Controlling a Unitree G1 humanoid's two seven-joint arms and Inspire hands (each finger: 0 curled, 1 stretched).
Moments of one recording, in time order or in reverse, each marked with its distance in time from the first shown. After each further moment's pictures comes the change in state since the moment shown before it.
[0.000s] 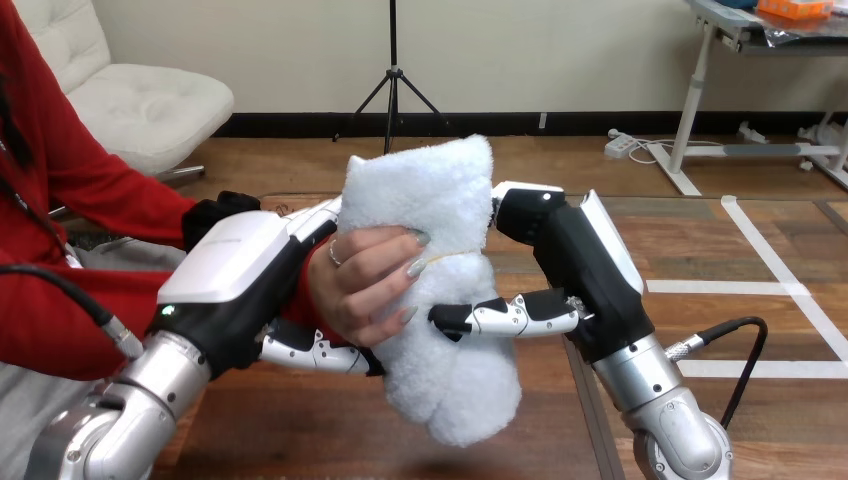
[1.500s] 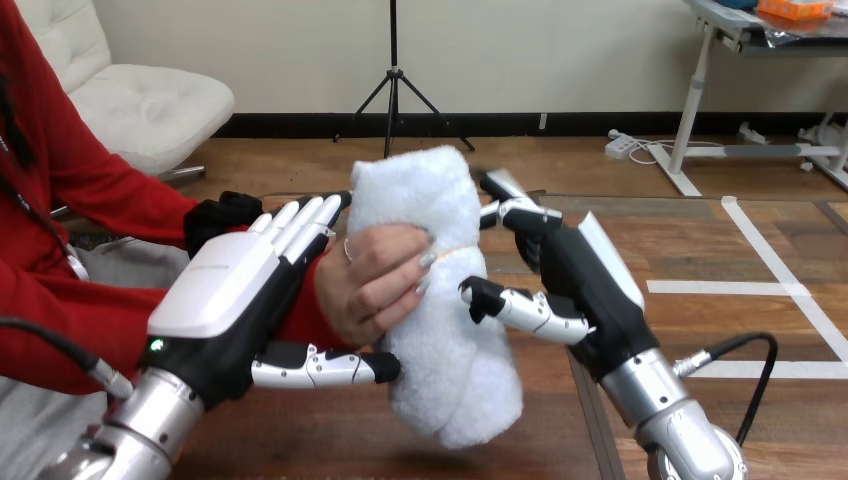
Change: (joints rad) left arm 0.096 -0.013 0.015 0.028 0.033 -0.130 0.163; right arm 0.098 -0.026 -0.016 -0.158 -0.031 0.225 0.006
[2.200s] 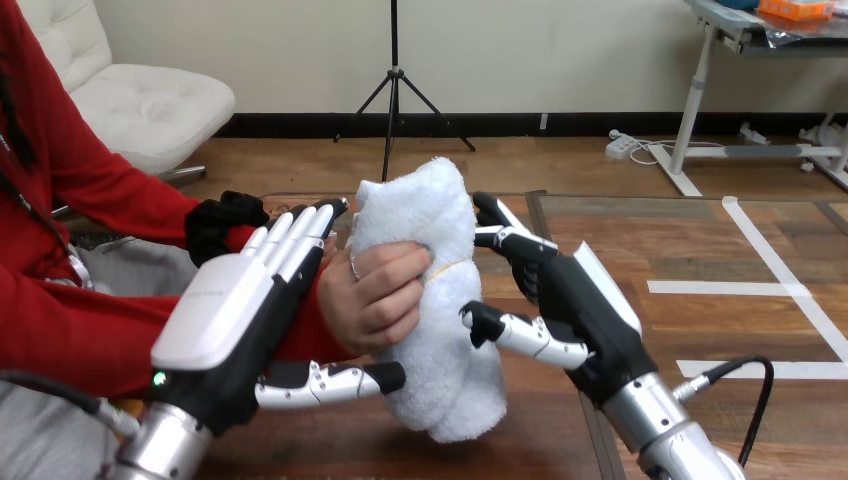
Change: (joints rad) left arm 0.051 -0.056 -0.023 0.078 0.024 -0.102 0.183; right arm 0.057 0.000 0.000 -0.014 0.007 0.031 0.036
